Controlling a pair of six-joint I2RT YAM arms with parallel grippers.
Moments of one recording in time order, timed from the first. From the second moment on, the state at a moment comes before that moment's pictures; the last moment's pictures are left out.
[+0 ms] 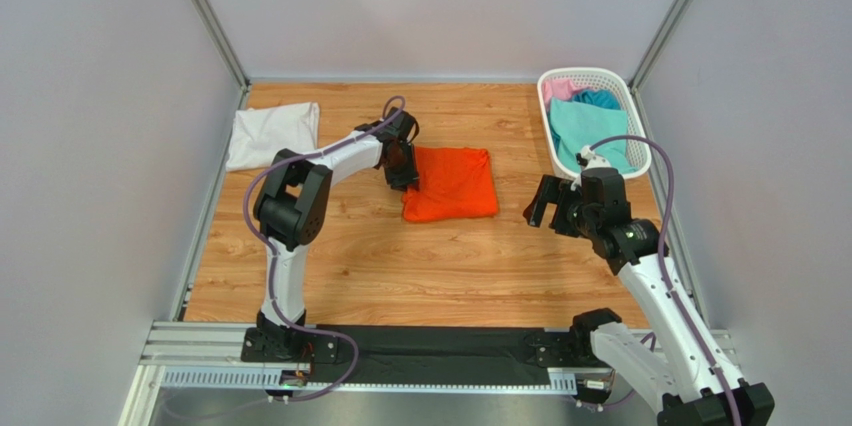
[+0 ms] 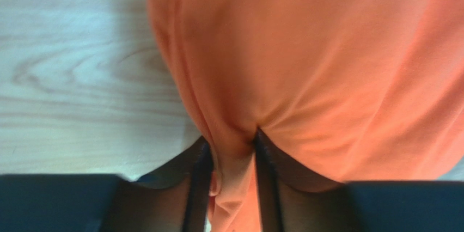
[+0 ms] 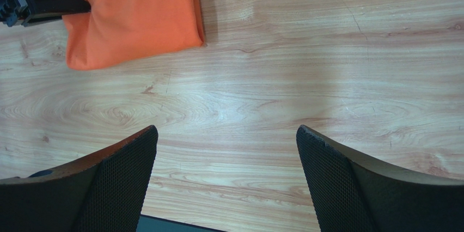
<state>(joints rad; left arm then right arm) -0.50 2.06 1.48 -0.56 0.09 -0.64 0.24 0.83 0.78 -0.70 -0.04 0.45</state>
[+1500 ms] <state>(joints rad) -0.15 1.94 1.74 -0.57 -0.50 0.25 0.14 0.91 0.78 -0.70 -0.07 0.43</state>
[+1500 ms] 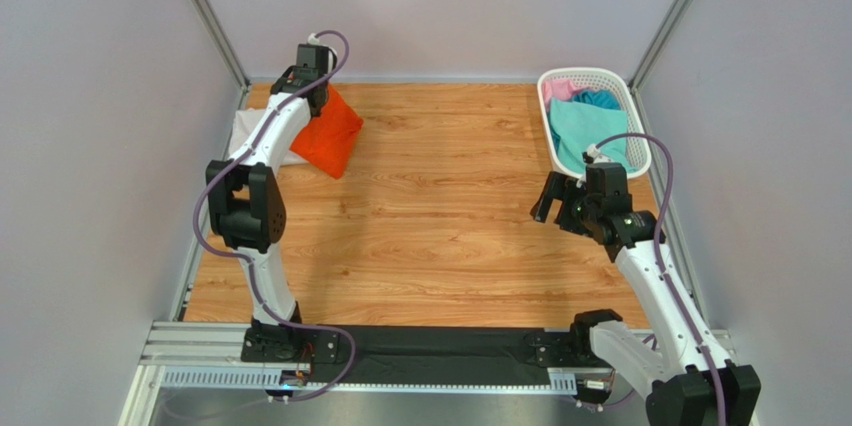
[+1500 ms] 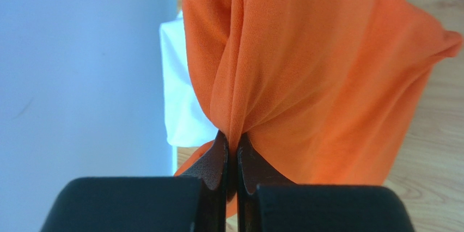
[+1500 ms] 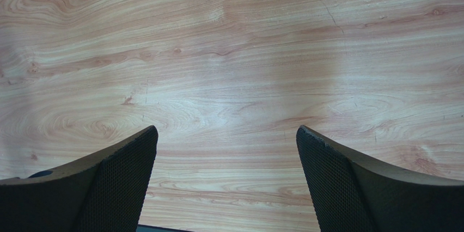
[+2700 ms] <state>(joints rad) 0.02 1.94 1.66 -0.38 -0.62 0.10 0.13 0.93 0.78 -0.69 -0.07 0.43</state>
